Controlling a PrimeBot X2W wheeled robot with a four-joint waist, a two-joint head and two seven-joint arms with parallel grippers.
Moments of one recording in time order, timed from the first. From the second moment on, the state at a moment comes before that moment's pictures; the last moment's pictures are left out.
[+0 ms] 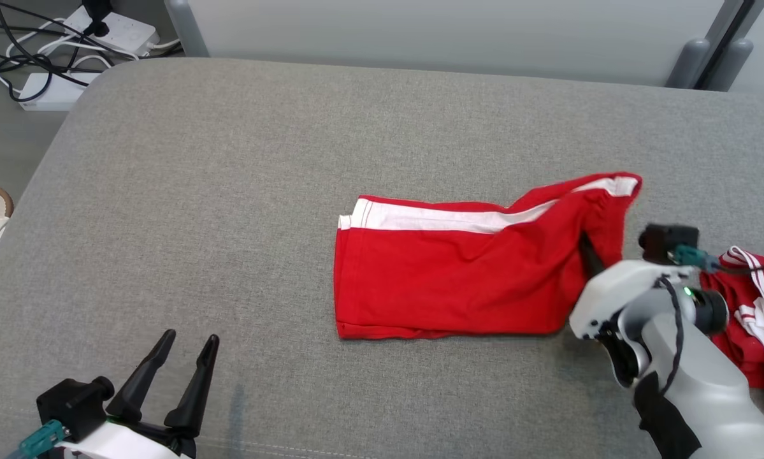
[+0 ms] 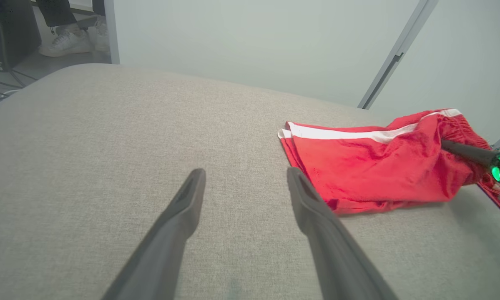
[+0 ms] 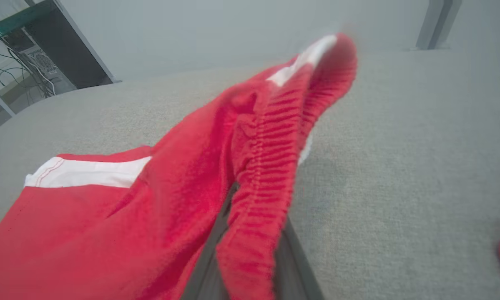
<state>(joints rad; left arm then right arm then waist) -0.02 0.40 -0.32 0.21 -0.68 -0.13 -0.25 -0.71 -0.07 0.28 1.13 0.44 0.13 -0.24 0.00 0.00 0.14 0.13</state>
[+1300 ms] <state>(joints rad) -0.05 0.43 -0.44 0.20 -0.73 -0.13 -0.25 -0.60 -0.07 0.51 0.60 0.56 0.13 0.01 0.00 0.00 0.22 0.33</state>
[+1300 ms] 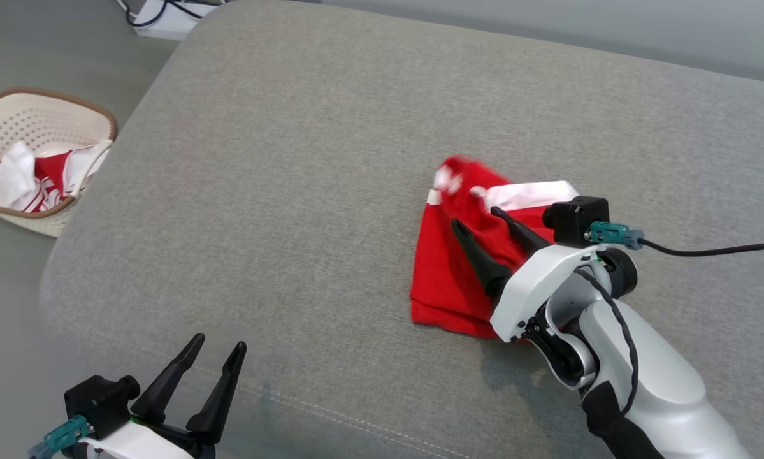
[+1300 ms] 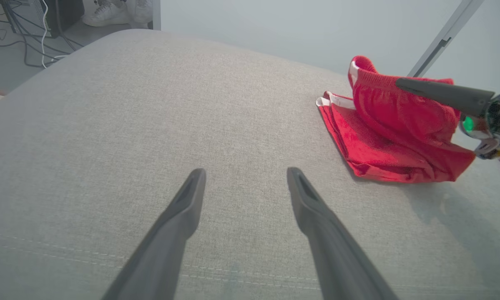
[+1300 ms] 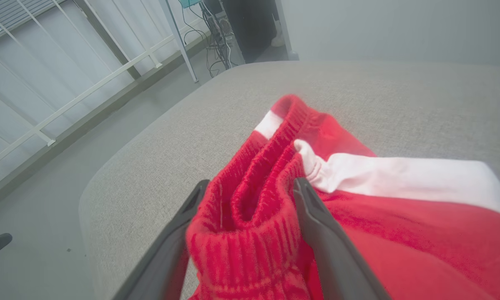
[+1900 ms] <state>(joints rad) -0.05 0.41 -0.36 0.16 -0.67 -0.13 -0.25 -0.43 -0.06 0.26 0.43 0.44 0.13 -0.01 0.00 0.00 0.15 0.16</state>
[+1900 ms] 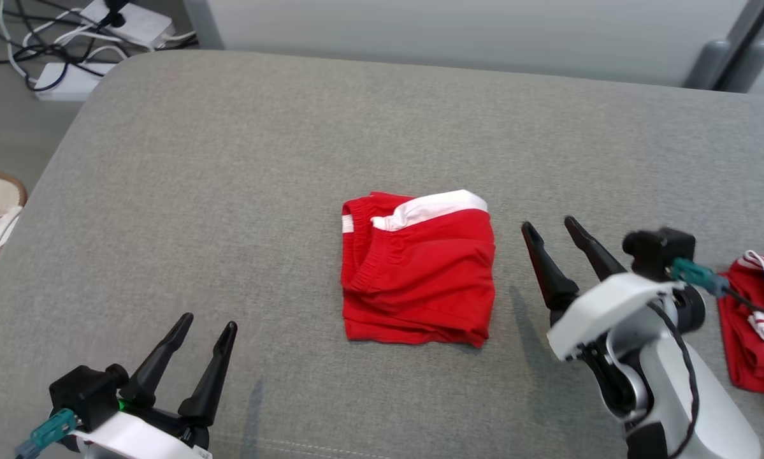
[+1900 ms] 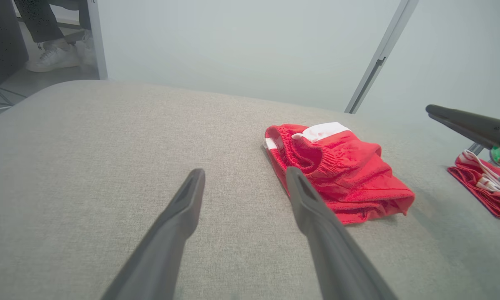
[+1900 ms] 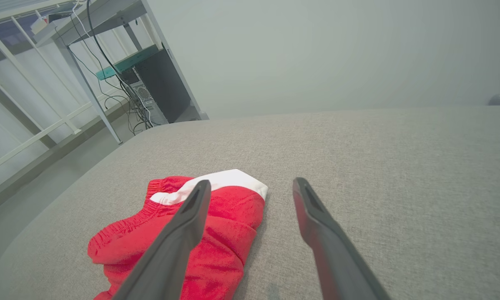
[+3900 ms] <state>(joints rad) -0.05 0.43 -0.32 0.10 -0.67 -0.13 -0.25 -0.62 -0.06 0.61 0.93 1.03 0.12 -0.24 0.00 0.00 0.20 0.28</state>
